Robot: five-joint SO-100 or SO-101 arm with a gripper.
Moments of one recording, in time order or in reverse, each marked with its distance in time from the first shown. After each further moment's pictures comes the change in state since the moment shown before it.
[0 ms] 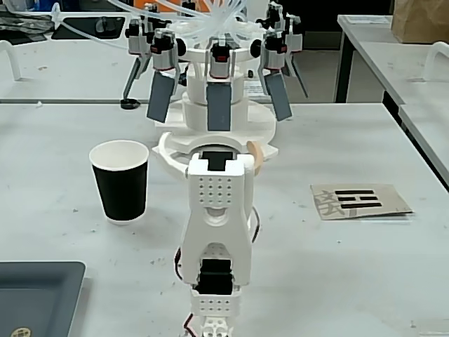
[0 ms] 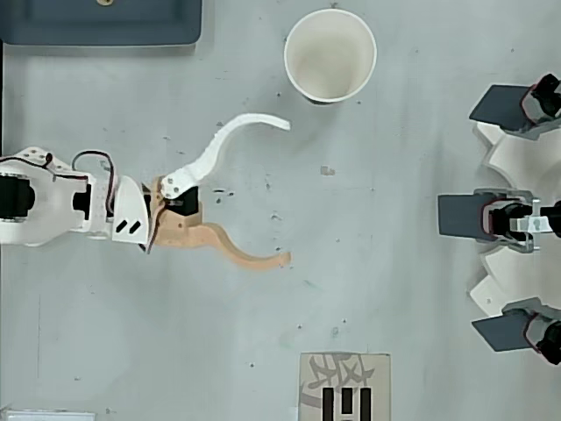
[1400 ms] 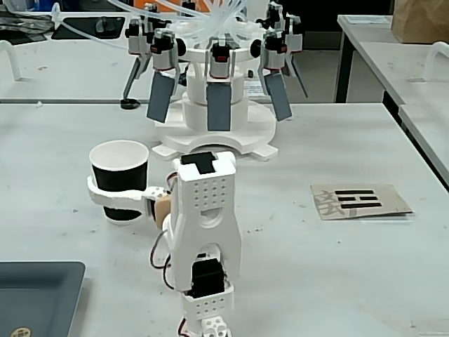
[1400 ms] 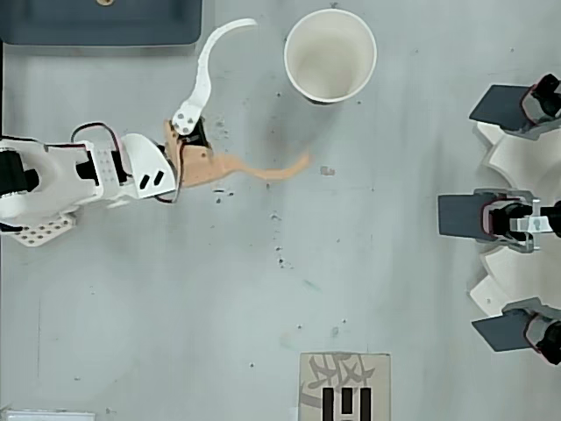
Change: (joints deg) arm -18.9 -0.3 -8.3 19.8 -9.3
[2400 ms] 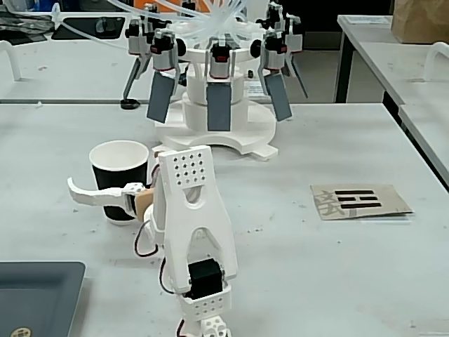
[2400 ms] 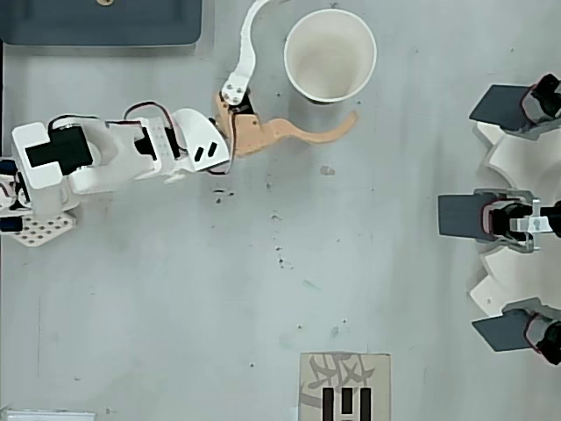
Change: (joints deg) arm -4.5 -25.8 -27.7 2.4 -1.2
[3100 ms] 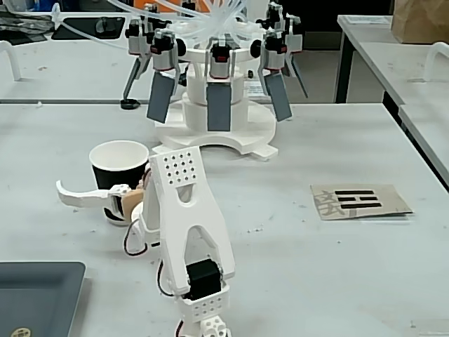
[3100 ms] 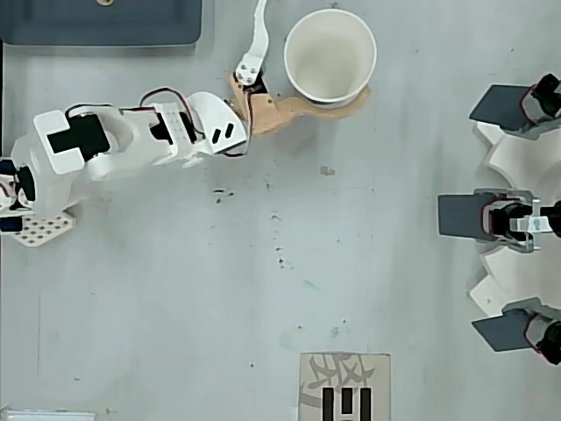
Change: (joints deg) arm -3.2 -7.5 -10.7 4.2 0.0
